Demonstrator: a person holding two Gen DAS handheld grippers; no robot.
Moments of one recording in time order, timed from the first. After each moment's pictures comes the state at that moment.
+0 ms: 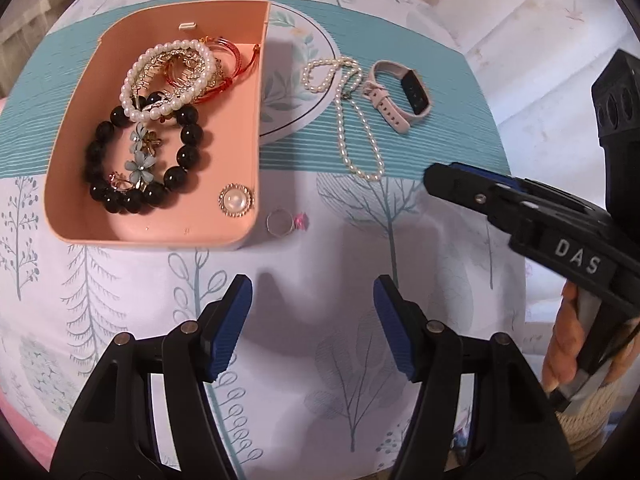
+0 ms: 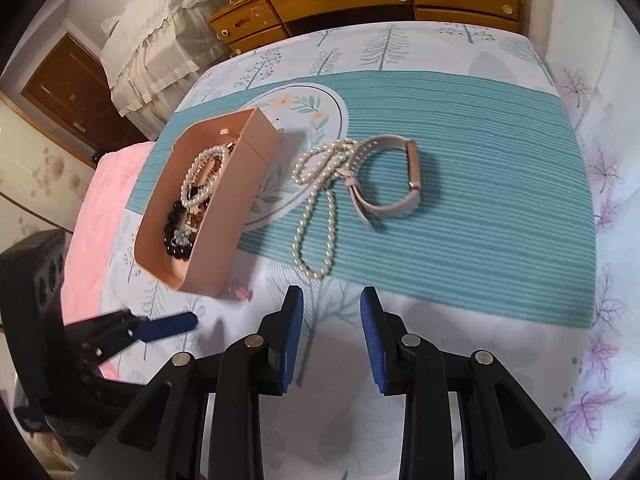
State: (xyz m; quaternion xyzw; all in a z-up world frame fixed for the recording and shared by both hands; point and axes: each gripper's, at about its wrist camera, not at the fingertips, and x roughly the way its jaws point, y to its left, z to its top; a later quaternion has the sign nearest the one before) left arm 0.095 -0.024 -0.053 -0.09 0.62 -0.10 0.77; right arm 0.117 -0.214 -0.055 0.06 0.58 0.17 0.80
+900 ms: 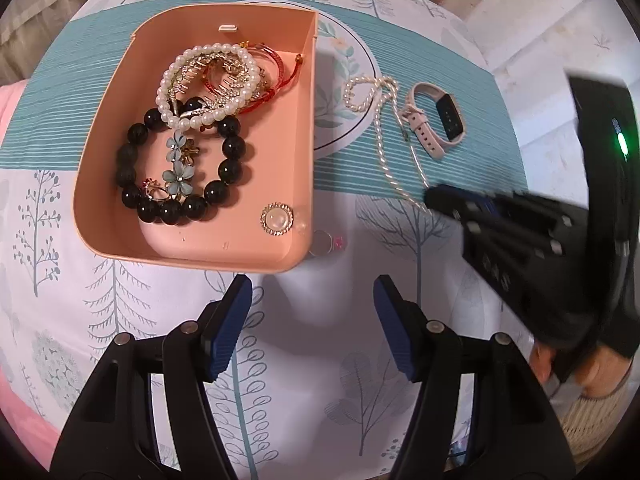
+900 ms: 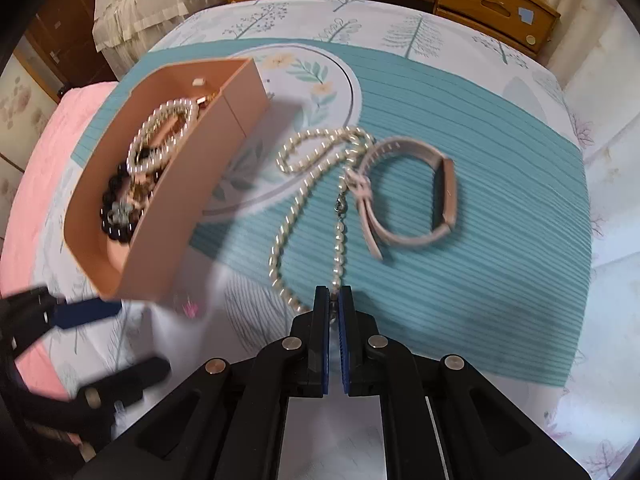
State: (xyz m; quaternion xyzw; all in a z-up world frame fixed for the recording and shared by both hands) left arm 0.109 -0.006 -0.056 -0.11 0.63 -0.06 0.77; right arm 0.155 -0.158 -0.092 -0.08 0.61 0.13 0.78
